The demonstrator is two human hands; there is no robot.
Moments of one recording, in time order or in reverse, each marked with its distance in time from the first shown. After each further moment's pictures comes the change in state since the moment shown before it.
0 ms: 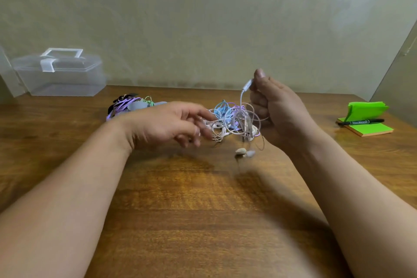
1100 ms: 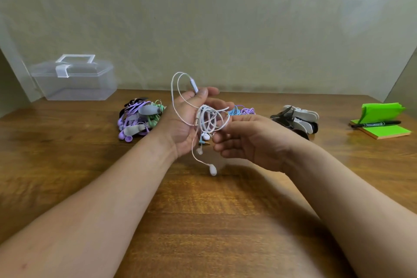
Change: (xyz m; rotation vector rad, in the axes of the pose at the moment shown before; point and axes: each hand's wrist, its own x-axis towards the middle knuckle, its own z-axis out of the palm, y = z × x) left_hand 0.019 0.011 0.033 -0.936 0.413 0.203; right_hand -0.019 0.024 0.020 -0.212 -0.354 0.431
